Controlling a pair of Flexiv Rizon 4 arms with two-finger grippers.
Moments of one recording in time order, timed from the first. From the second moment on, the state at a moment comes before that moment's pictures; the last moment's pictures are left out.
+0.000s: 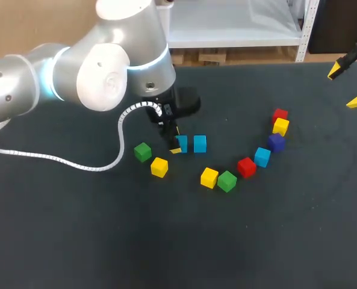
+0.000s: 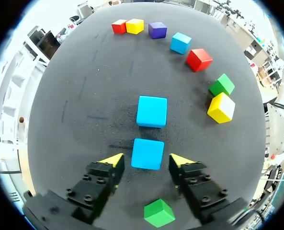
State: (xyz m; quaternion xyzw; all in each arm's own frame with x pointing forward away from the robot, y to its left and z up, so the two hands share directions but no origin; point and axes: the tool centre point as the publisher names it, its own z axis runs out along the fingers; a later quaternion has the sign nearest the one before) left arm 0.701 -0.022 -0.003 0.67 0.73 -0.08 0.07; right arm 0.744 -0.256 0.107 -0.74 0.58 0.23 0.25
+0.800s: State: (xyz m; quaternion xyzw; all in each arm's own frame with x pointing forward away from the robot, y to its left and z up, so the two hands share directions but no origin) left arm 0.694 0.061 0.060 0.67 0.71 -0.16 0.10; right arm 0.744 -0.256 0.107 -0.74 0.58 0.23 0.25
